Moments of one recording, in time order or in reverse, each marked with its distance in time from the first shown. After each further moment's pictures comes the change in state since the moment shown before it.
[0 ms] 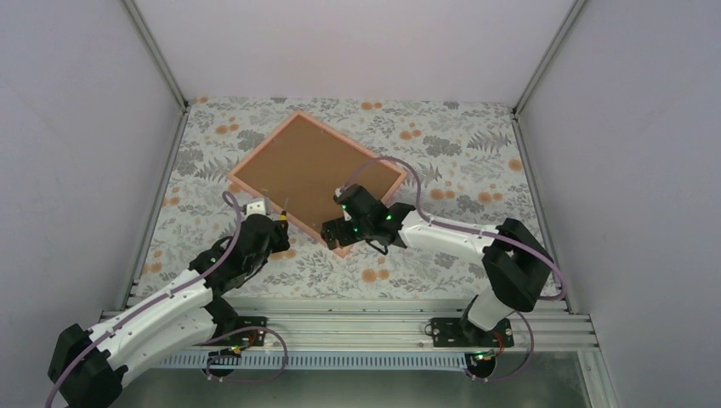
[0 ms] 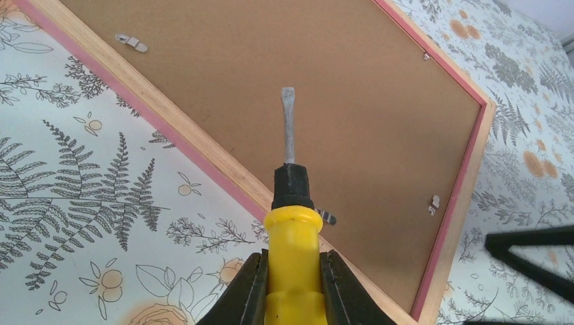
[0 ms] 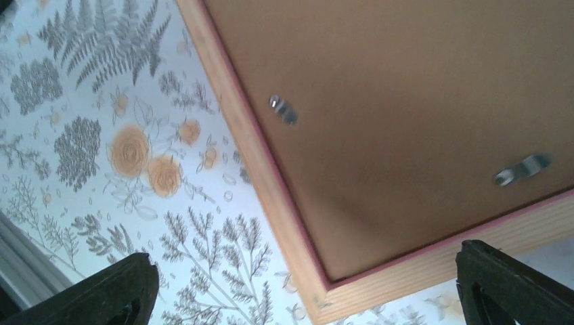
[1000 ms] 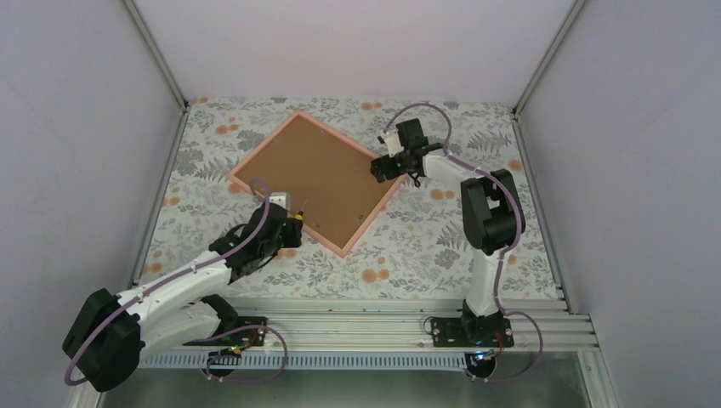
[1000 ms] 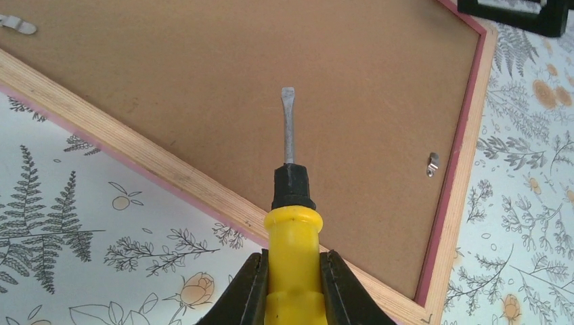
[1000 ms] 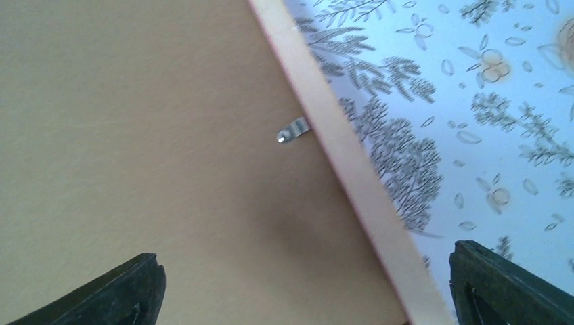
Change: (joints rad) left arm 0.036 0.239 0.044 0.135 0.150 0.155; right arm -0.584 0.366 0.372 -0.006 -0.143 -0.629
